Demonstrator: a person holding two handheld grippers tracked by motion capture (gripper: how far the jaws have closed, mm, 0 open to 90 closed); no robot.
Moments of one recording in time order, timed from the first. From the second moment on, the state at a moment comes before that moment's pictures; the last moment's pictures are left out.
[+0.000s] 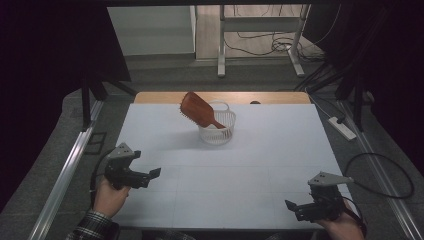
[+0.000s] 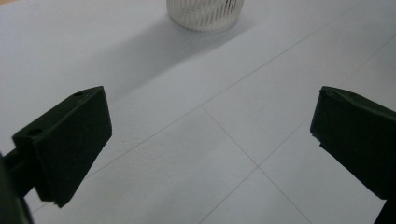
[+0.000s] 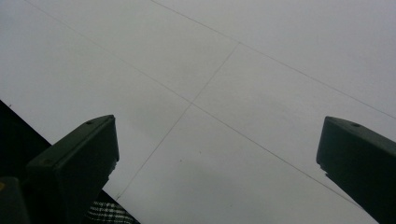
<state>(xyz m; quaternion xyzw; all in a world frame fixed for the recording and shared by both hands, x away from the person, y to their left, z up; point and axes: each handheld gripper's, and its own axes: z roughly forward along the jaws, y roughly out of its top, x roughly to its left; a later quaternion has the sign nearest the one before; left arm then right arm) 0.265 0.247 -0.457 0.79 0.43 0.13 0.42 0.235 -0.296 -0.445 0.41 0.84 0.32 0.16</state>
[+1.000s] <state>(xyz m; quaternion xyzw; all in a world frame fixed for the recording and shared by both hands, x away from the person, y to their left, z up) 0.226 0.266 -0.466 0.79 0.45 0.14 0.40 0.235 -0.294 -0.445 0.41 0.84 0.31 0.16</state>
